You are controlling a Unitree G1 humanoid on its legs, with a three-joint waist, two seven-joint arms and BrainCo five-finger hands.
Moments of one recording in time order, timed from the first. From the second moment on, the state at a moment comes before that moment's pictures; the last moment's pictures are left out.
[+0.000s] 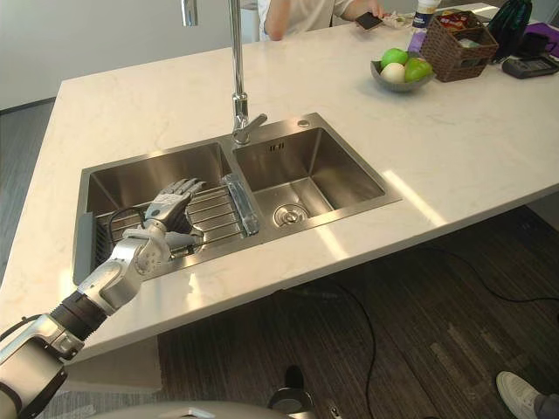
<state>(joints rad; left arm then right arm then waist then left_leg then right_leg) -0.50 0.47 -0.59 0.22 0.72 0.22 0.13 0.27 -0.13 -0.14 0.95 0.92 -0.02 -0.10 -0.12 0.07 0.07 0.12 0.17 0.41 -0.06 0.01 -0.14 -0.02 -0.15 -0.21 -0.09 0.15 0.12</state>
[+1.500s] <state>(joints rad) -0.45 0.45 -0.67 0.30 0.73 0.23 0.16 0.28 -0.13 -0.13 0.97 0.91 -0.09 -0.04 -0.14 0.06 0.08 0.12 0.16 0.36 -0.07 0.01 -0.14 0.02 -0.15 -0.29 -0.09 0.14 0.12</state>
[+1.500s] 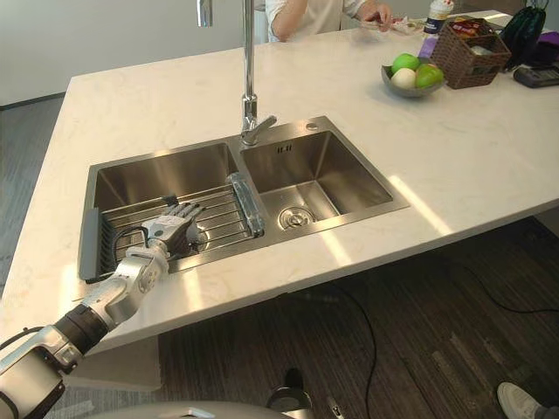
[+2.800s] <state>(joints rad) -0.44 0.33 -0.51 0.38 0.46 0.30 0.31 0.24 -0.13 -0.14 1.00 0.89 -0.06 -0.08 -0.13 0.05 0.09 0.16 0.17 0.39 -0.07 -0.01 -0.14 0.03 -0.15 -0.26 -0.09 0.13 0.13</state>
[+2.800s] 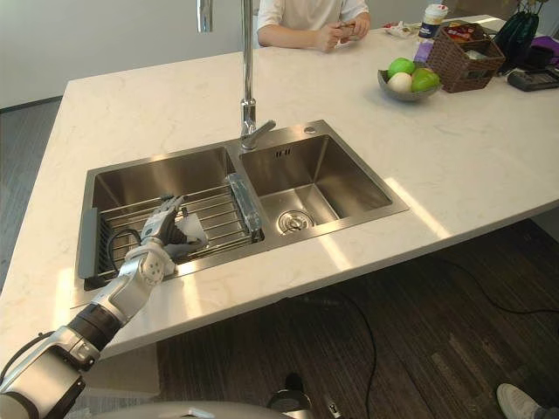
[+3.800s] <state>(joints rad) -0.49 0.34 -0.51 0.51 0.66 0.42 0.16 0.24 -0.13 -0.13 1.00 0.82 -0.08 -0.07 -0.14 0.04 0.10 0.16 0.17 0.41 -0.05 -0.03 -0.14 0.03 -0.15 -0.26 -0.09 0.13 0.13</state>
